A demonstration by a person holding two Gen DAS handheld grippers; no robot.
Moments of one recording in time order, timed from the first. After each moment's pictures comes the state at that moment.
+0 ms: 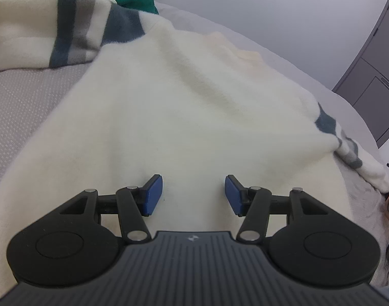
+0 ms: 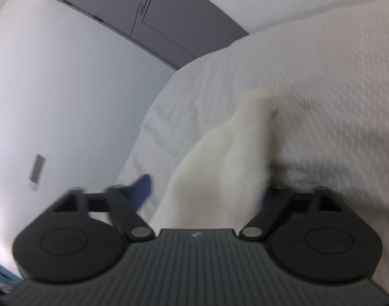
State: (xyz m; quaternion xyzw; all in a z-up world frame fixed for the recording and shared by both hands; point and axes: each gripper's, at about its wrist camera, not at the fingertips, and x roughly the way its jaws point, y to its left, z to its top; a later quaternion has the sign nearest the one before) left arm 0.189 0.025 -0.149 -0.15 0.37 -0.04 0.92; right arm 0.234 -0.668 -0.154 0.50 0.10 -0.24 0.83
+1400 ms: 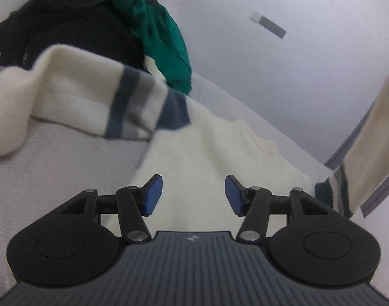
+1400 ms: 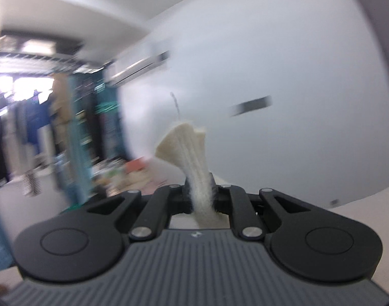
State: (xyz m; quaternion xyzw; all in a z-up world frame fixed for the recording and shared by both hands) left arm 0.162 0.146 -0.080 -0.24 0.24 0.00 0.94; right arm 0.239 -0.243 0.119 0.11 0.01 0.19 0.98
